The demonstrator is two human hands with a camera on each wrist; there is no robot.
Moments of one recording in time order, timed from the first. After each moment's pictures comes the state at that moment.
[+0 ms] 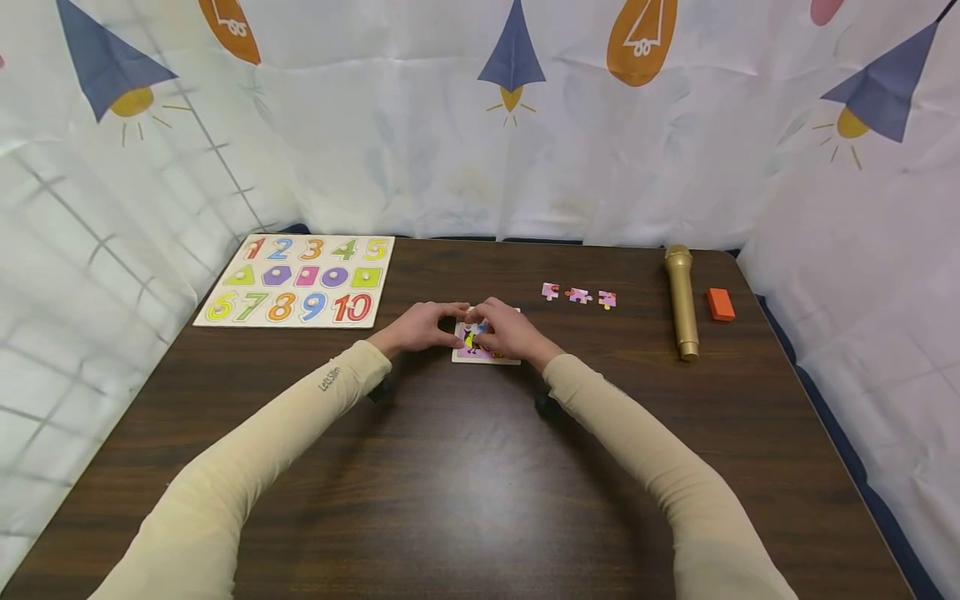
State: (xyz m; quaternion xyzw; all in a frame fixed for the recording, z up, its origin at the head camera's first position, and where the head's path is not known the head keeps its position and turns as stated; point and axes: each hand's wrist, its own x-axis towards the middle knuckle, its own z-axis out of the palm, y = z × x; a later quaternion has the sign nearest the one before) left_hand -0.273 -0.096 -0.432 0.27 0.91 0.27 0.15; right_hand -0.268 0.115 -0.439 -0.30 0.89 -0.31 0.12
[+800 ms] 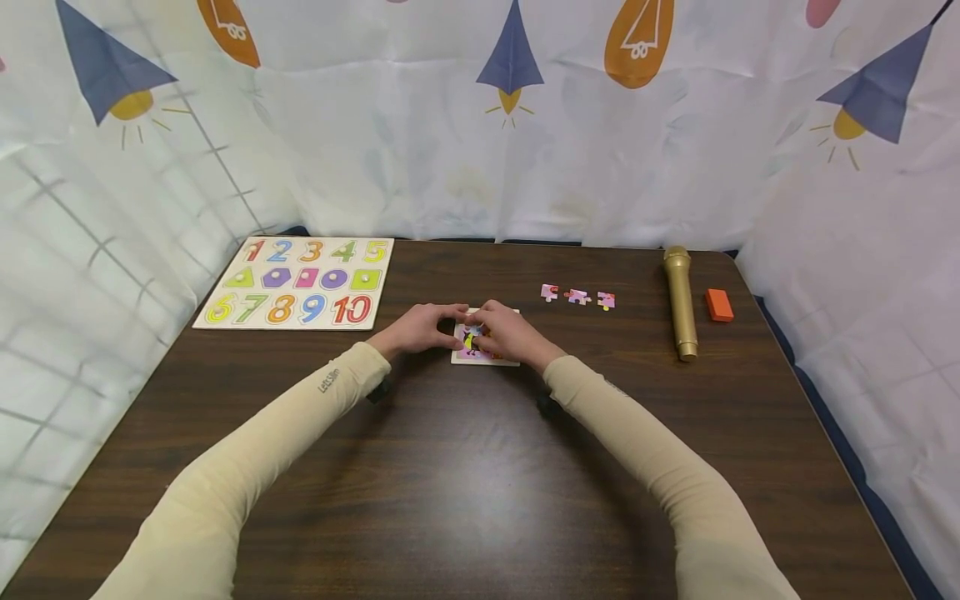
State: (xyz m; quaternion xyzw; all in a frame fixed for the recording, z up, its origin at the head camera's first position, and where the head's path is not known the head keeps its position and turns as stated) left_hand -0.274 -0.096 -0.433 0.27 0.91 0.27 0.16; right_hand -0.264 0.116 -0.436 -0.33 0.90 -0.26 0.09
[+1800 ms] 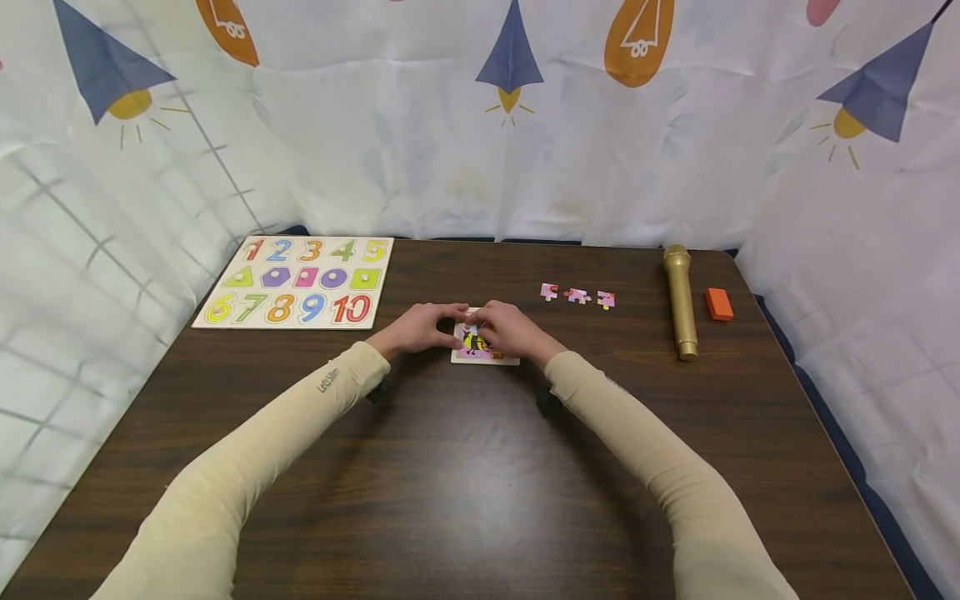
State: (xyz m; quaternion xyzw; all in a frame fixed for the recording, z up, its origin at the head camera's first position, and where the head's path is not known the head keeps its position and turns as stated) left_hand -0.274 -0.098 -0.435 0.28 0.90 0.28 0.15; right_hand -0.272 0.119 -0.437 -0.33 0.89 -0.27 0.11
